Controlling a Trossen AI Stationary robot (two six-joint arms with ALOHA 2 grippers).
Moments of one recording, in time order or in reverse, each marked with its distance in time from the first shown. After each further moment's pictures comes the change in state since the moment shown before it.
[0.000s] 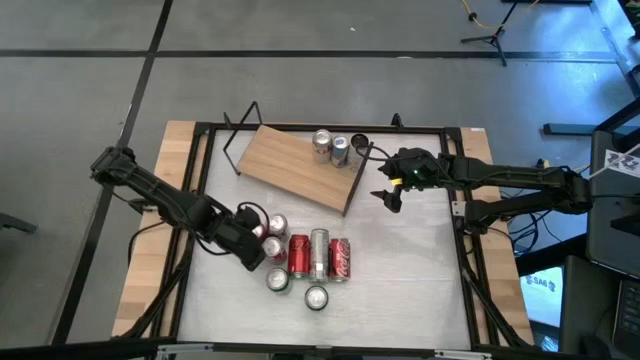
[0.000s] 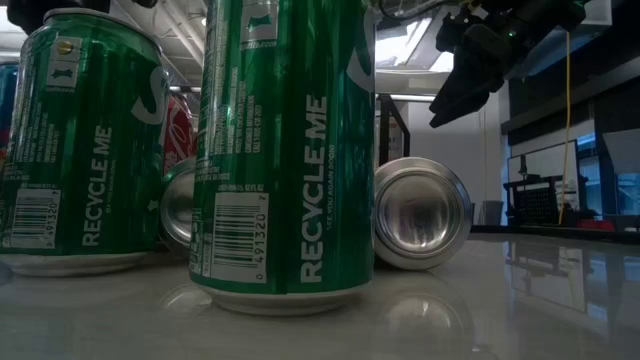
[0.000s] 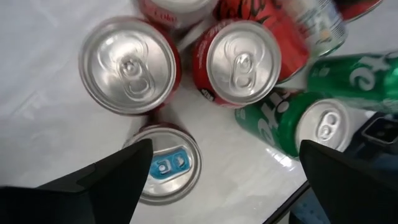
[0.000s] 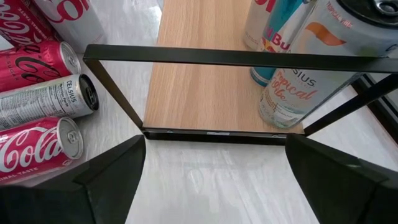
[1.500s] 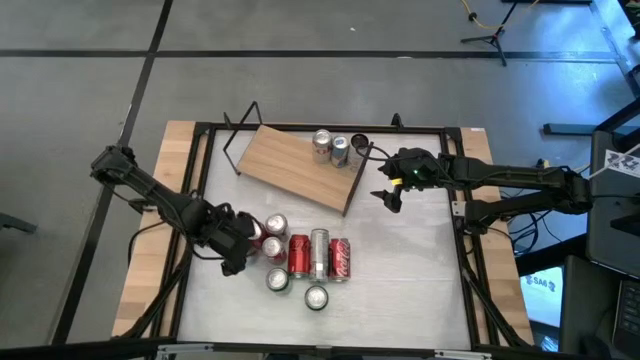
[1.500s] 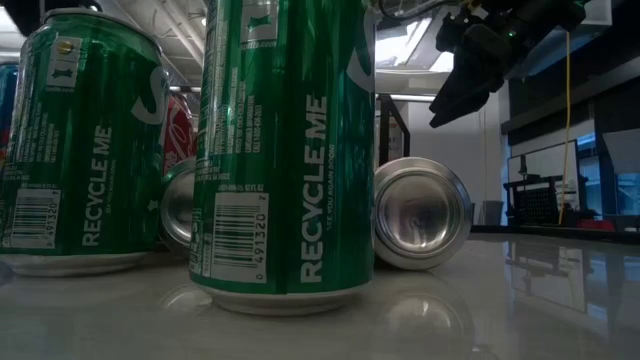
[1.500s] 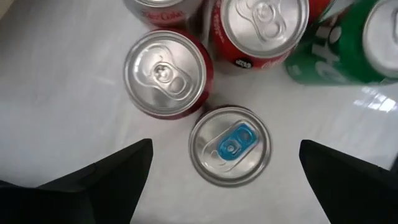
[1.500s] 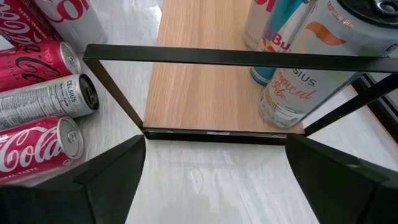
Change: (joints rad) left arm -0.058 0.003 0.000 -0.152 -0.058 0.465; right arm 0.000 0.000 0.000 0.000 0.000 0.000
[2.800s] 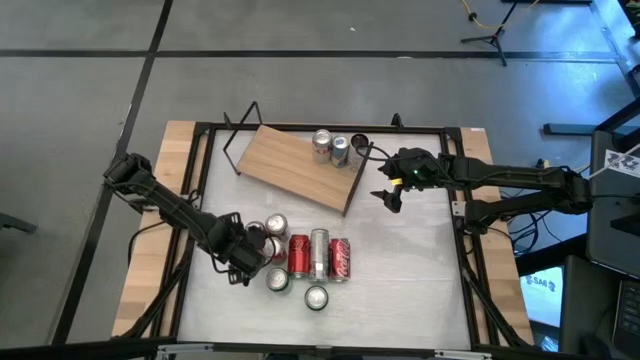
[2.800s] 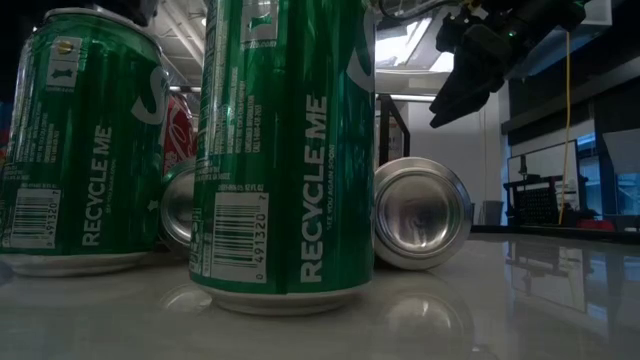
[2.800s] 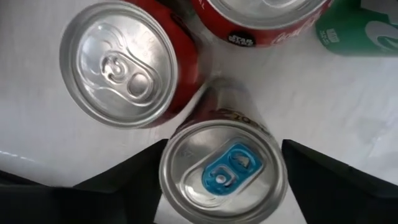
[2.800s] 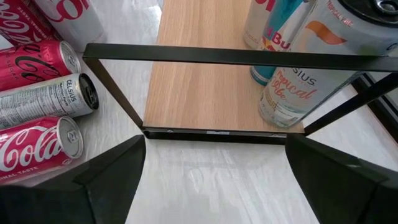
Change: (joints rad) left arm -0.007 0.180 0.000 0.002 0.040 0.051; right arm 0.000 0.000 0.000 -0.002 0.000 0.000
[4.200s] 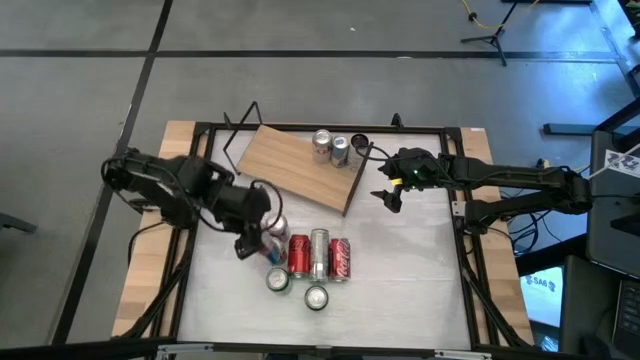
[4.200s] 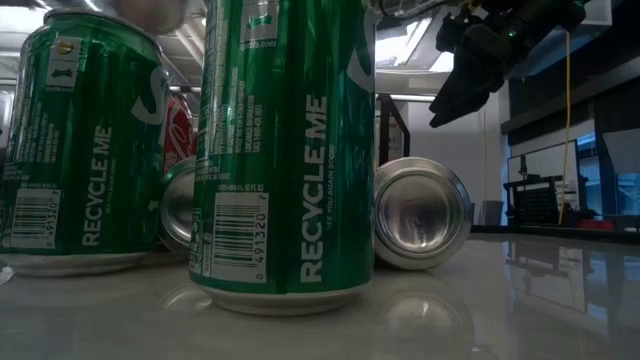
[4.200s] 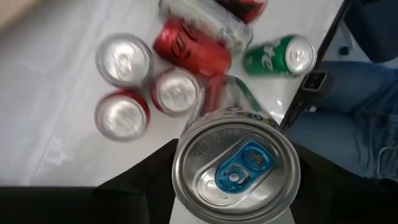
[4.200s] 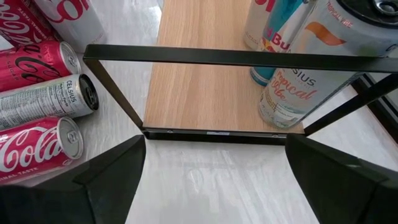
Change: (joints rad) left arm 0.241 -0.005 0.623 -0.248 0.187 -0.012; right arm 0.000 0.000 0.000 0.002 0.000 0.000
